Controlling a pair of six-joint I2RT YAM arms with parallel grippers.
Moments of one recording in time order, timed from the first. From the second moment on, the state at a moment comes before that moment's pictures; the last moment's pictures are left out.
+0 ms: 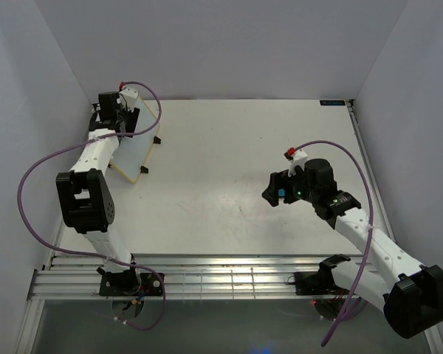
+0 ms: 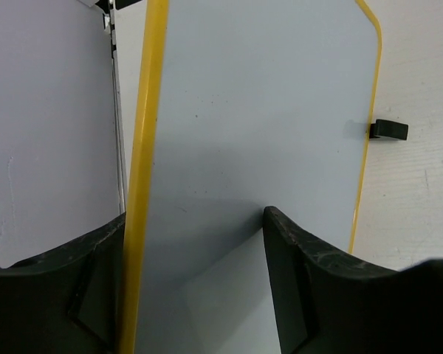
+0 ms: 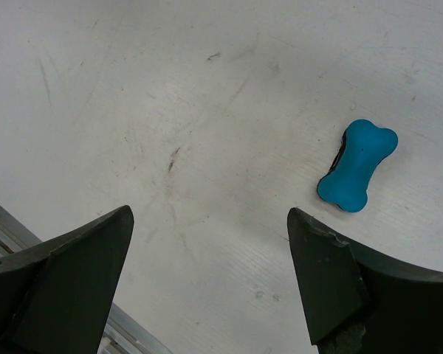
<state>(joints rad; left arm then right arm) 0.07 1.80 1.48 -0.28 -0.14 0.44 0.43 0.97 0.66 -0.27 -0.29 0.14</state>
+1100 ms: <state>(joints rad) 0.11 1.86 1.48 -0.22 -0.25 0.39 0.43 1.00 0.64 -0.24 -0.32 0.14</state>
